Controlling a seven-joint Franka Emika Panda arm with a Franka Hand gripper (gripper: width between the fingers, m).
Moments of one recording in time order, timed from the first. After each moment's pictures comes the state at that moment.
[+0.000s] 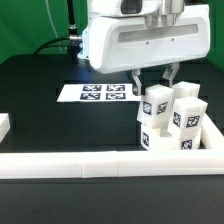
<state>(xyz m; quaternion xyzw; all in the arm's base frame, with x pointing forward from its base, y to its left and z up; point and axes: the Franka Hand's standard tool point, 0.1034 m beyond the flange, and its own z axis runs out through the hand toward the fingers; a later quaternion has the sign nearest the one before) 0.582 0.050 0.091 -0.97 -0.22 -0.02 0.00</state>
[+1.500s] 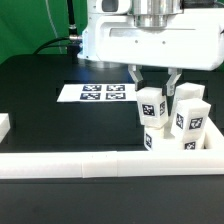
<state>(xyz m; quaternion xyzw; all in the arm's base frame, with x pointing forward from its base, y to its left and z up) 0.582 0.053 0.089 -0.94 0.33 -0.04 0.02</state>
